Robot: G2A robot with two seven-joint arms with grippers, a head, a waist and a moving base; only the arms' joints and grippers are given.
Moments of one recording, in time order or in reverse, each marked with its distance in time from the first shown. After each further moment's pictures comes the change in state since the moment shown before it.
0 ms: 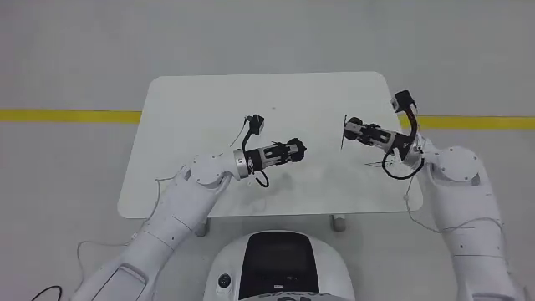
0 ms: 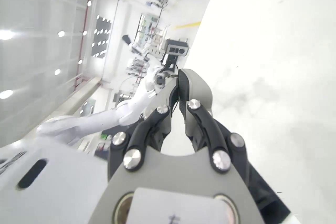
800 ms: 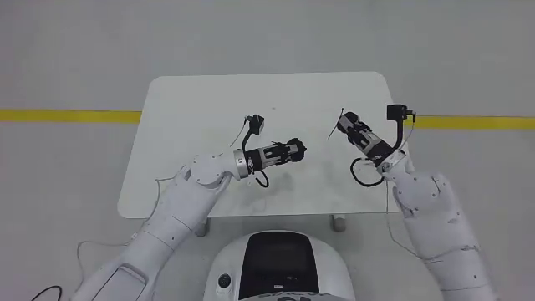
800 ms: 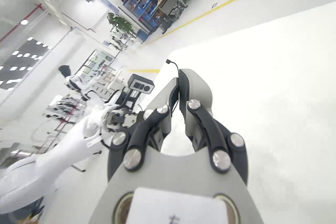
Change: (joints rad) left arm 0.000 0.000 0.000 0.000 0.000 0.000 0.000; right arm -0.183 -0.013 -0.153 -0.206 -0.451 0.000 -0.680
